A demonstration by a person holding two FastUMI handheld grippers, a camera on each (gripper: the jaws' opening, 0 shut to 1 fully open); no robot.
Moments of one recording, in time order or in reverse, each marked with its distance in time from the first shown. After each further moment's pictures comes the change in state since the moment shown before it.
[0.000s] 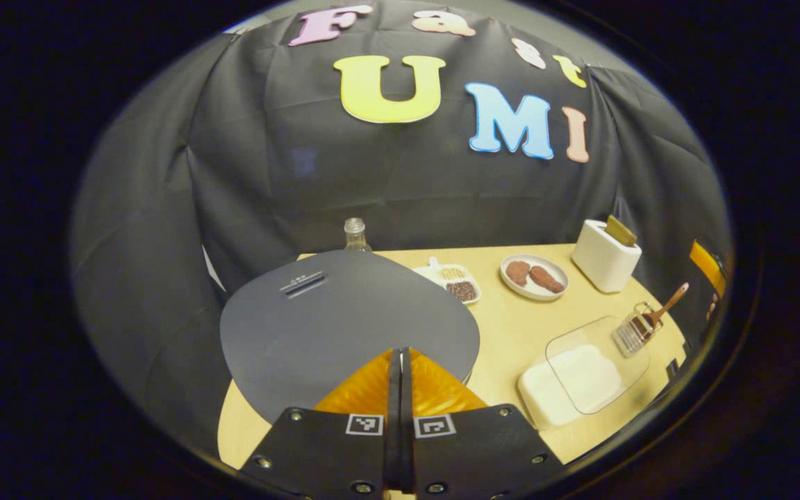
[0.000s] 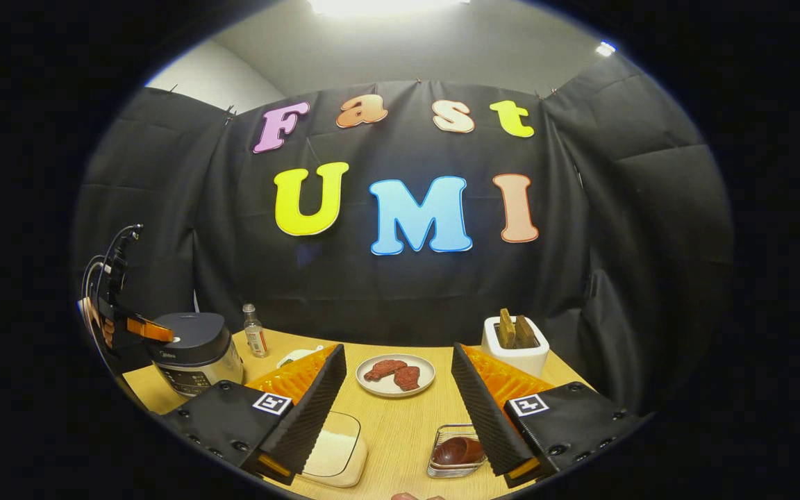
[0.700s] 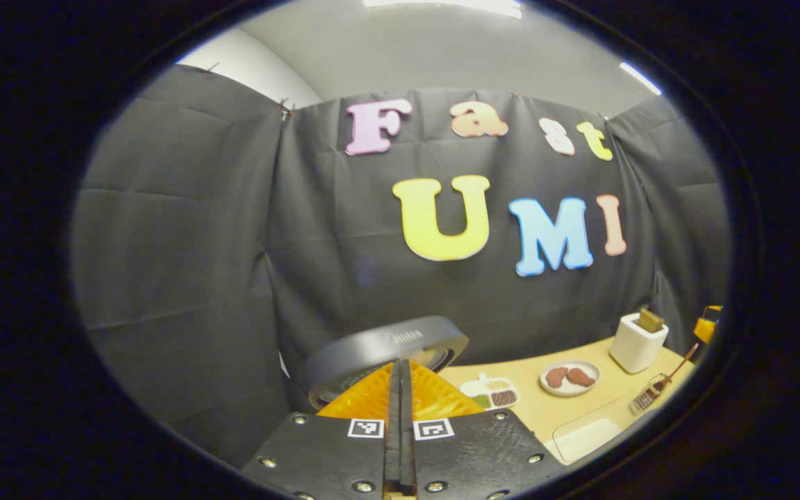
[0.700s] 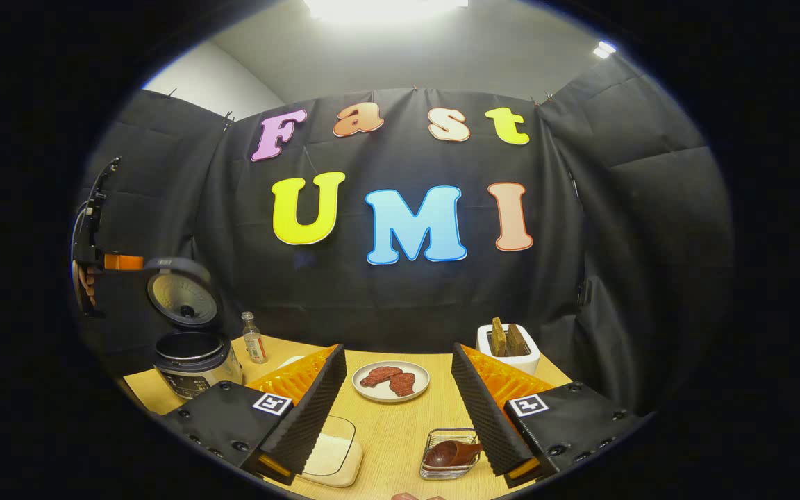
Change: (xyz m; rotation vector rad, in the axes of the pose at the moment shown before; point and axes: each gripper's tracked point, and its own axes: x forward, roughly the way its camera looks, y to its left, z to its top) left arm -0.151 0.058 0.155 -0.062 -0.554 0.279; right arm -0.010 -0.008 0.016 0.013 -0.032 -0.003
